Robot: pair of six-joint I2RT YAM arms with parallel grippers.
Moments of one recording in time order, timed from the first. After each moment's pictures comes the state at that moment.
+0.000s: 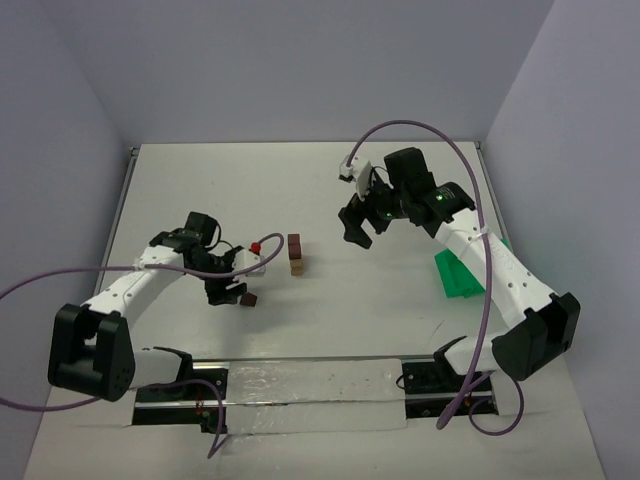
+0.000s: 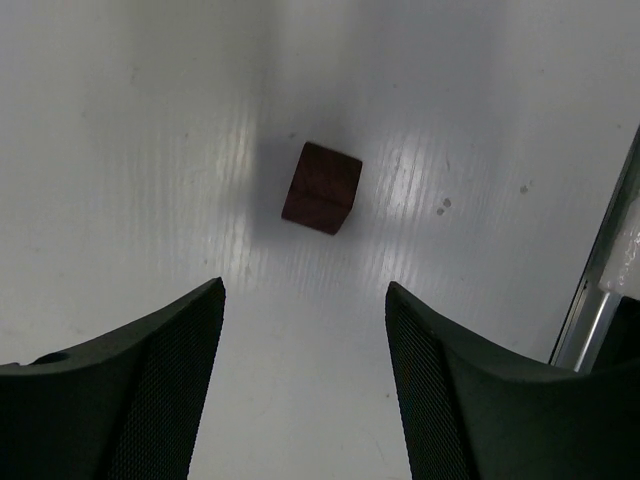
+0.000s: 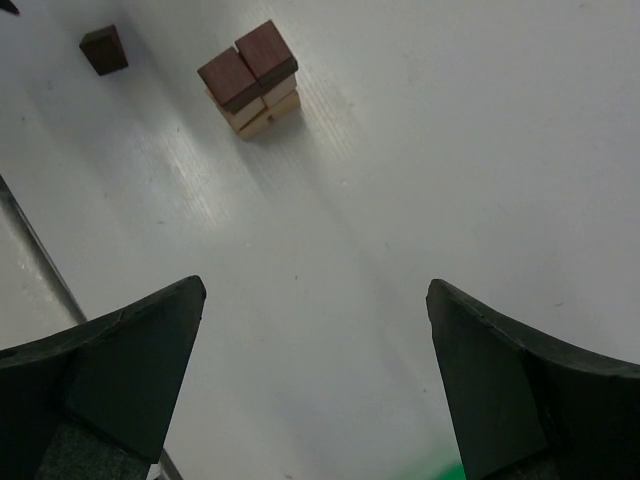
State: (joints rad) left arm -0.28 1.28 0.81 -0.86 0.49 1.13; right arm 0.47 1.36 1.36 -0.80 -0.40 -0.40
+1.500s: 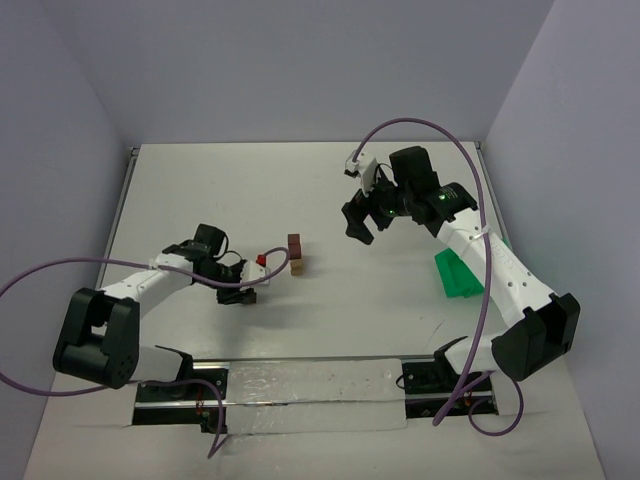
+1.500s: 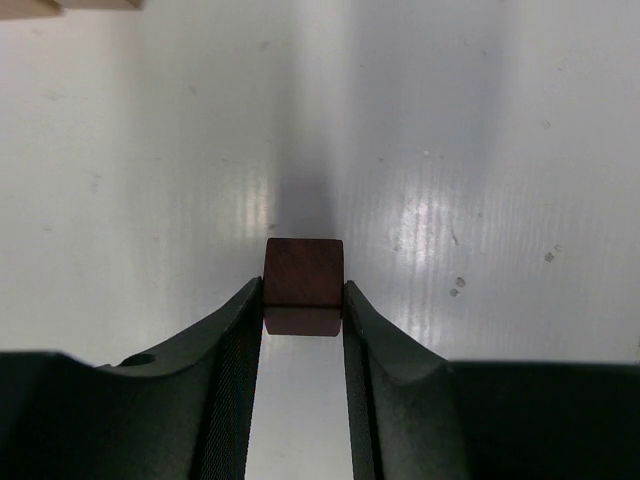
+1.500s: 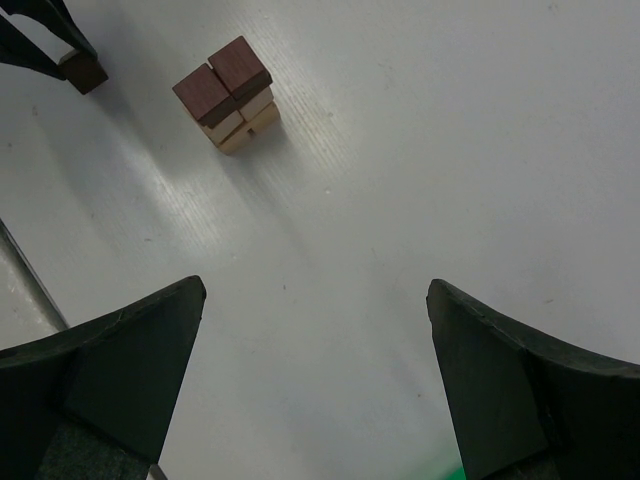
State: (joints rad) left arm -0.32 1.36 0.67 -0.60 0.62 1.19; right arm 0.44 1.35 1.34 -0.74 -0.41 -0.37
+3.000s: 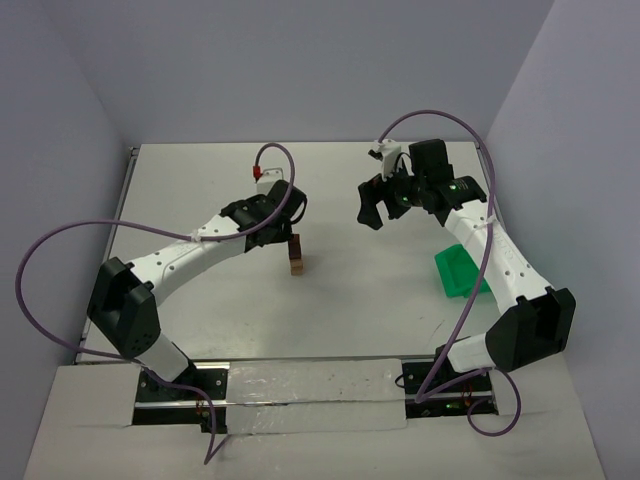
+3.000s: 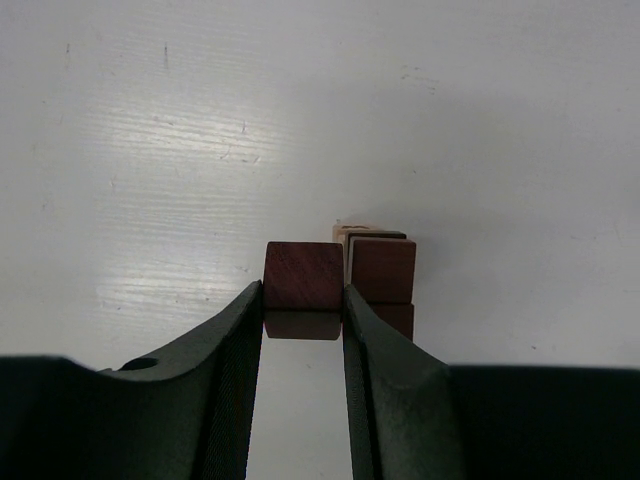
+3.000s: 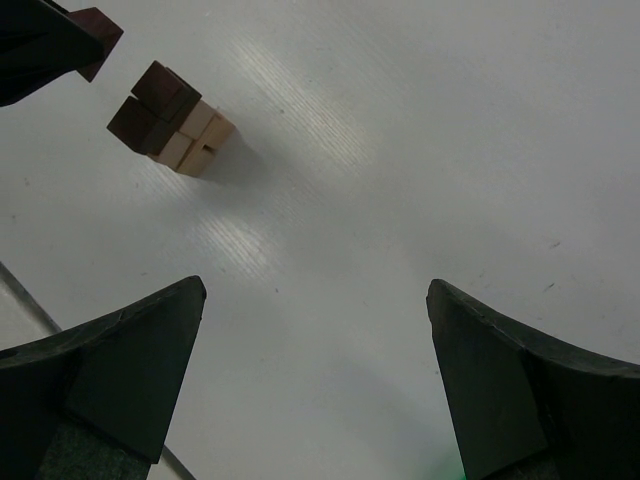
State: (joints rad) left arm -0.78 1.59 1.31 -0.69 -0.51 -0.71; right arm 0.29 1.39 1.34 -0.72 -0.43 -0.21
